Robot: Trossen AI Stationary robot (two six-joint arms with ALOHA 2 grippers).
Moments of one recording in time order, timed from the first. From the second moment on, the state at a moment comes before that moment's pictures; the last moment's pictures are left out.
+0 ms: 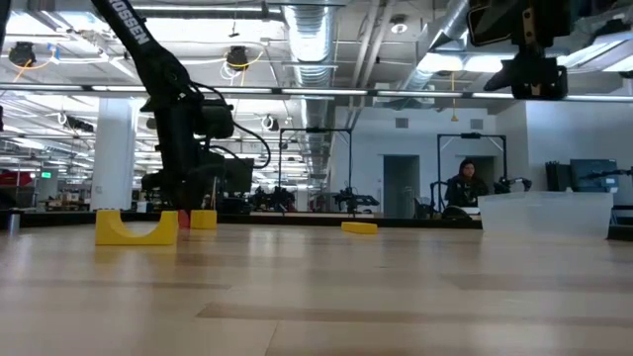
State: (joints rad) left arm 0.78 1.61 0.82 -0.51 0.02 -0.18; right arm 0.13 0.97 0.74 -0.41 -0.11 1.04
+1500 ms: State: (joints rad) left arm 0.08 1.23 0.86 0.34 0.11 -0.15; right arm -0.09 1.40 0.79 0.77 -0.17 1.44
